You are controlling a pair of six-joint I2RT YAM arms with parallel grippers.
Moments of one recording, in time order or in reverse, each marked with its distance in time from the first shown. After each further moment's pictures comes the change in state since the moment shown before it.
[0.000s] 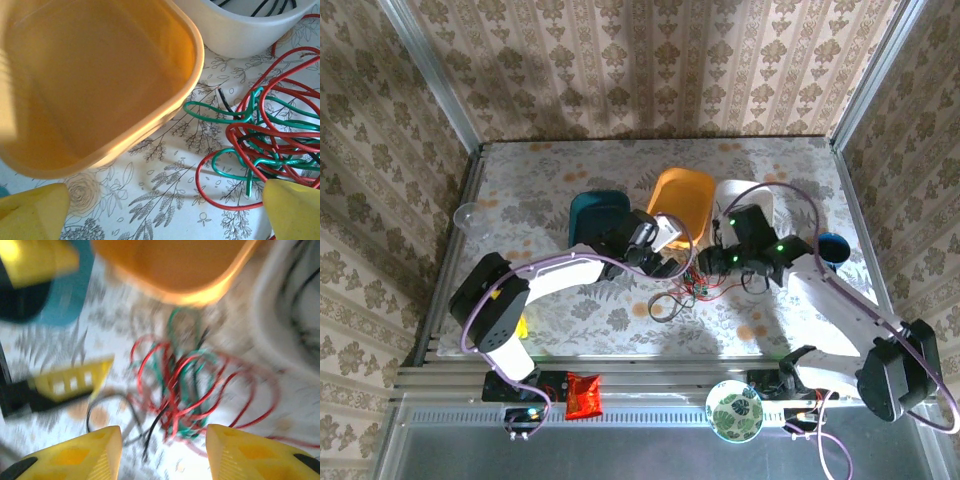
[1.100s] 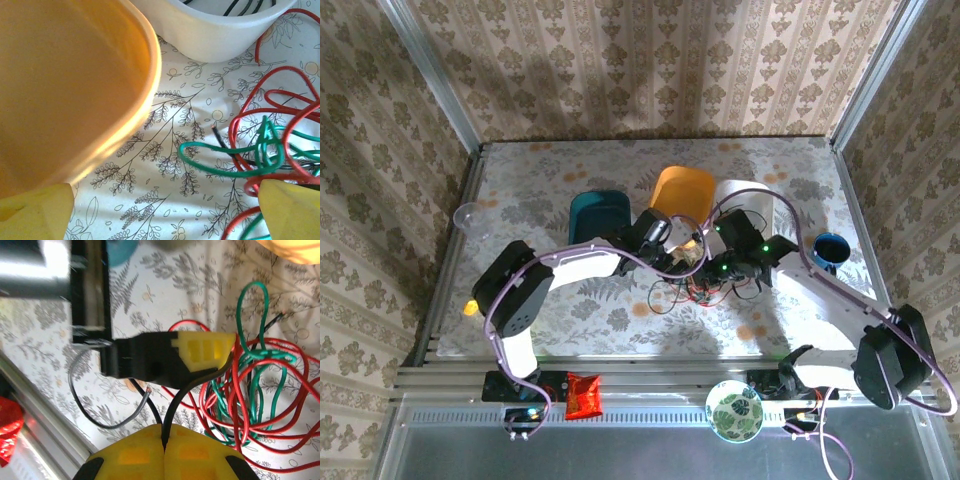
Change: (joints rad) left arm -0.018 0.159 0.111 -0.006 0.079 0.022; right arm 0.039 0.037 0.011 0.008 -0.141 -0.101
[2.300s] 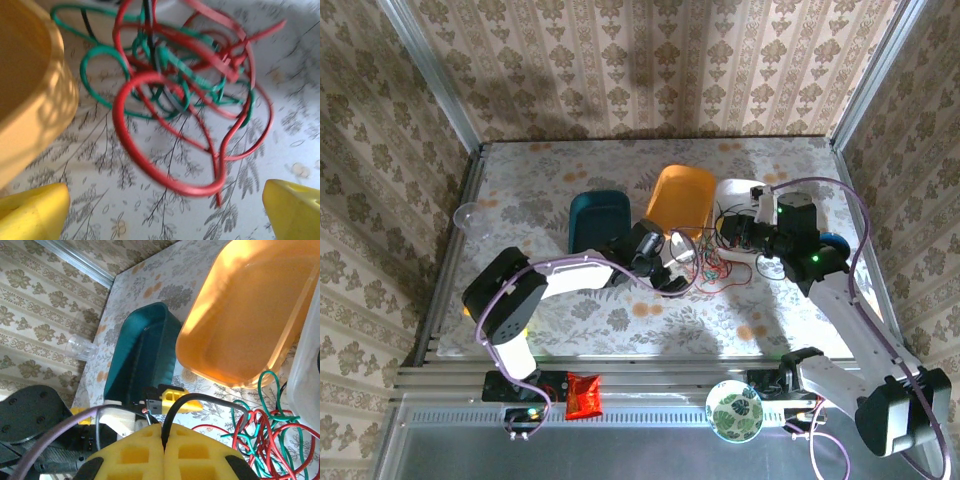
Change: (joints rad) left arm -0.004 -0.072 -0.148 0.147 0.206 0.039; right arm -0.299 -0.230 -0.071 0.345 -0.129 0.365
